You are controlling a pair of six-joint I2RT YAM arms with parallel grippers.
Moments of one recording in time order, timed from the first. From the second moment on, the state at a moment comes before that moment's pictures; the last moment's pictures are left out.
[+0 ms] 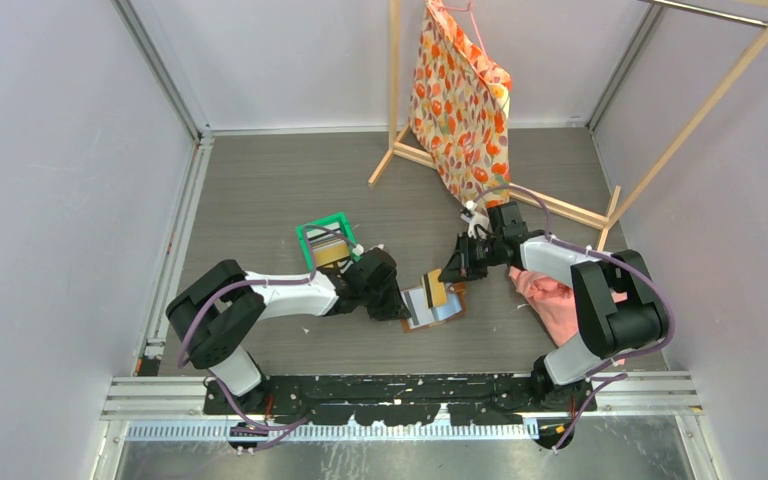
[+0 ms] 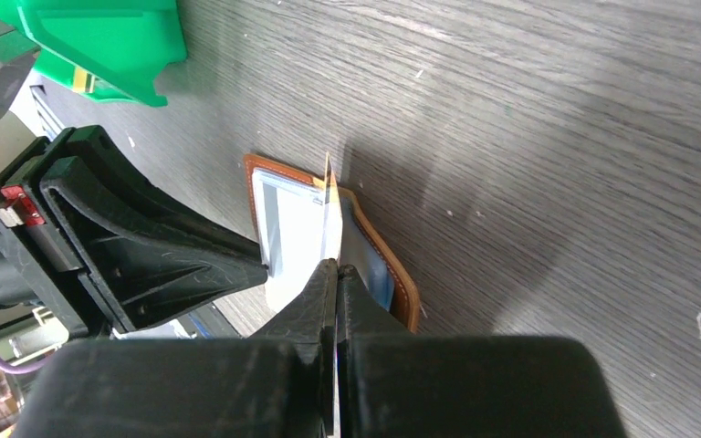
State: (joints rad) left arm -0.92 1.62 0.76 -0.05 0.10 -1.10; right arm 0.27 1.56 0.74 -0.20 -0.68 0.35
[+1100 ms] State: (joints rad) left arm -0.92 1.62 0.76 -0.05 0.10 -1.10; right arm 0.27 1.57 0.72 -0.32 -0.74 0.33
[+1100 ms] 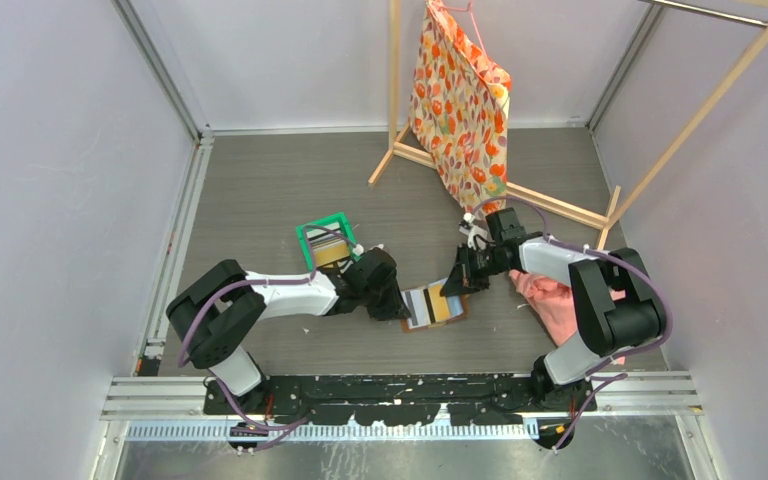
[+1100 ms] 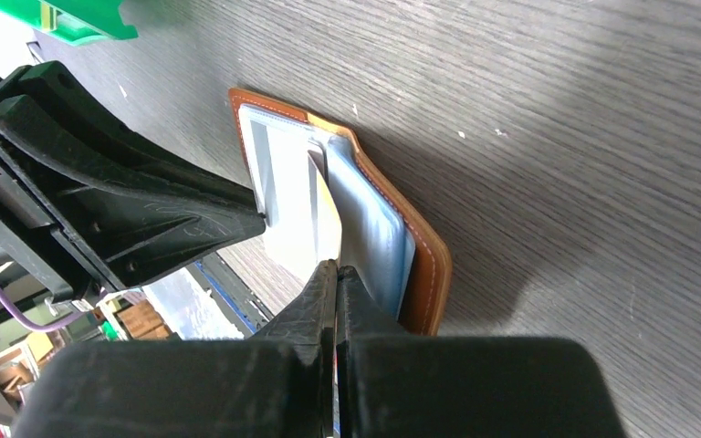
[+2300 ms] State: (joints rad) left arm -0.91 1.62 0.76 -0.03 0.11 -1.12; right arm 0.28 1.56 0.66 -0.19 -0.68 0.48
